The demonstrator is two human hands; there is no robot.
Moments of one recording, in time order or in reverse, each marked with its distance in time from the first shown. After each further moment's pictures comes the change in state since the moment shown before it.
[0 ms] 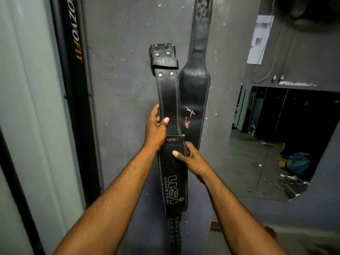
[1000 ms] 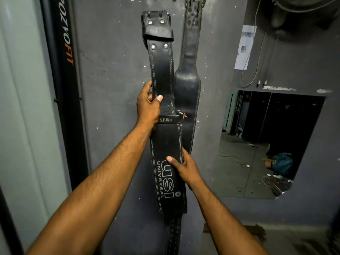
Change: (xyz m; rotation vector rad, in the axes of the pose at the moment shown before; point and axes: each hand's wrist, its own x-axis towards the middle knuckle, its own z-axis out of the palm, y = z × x) left_hand 0.046 0.053 0.001 -0.049 0.024 0.107; right_hand -0.025 0.009 0.017 -0.053 0.151 -0.107
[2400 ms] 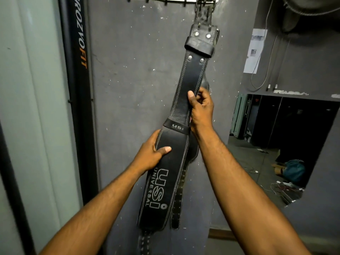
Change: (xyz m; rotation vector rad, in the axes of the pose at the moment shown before) left_hand -0.094 -0.050 -0.060 0.307 -0.382 -0.168; right_hand 0.079 -0.155 0.001 0.433 0.332 -0.364
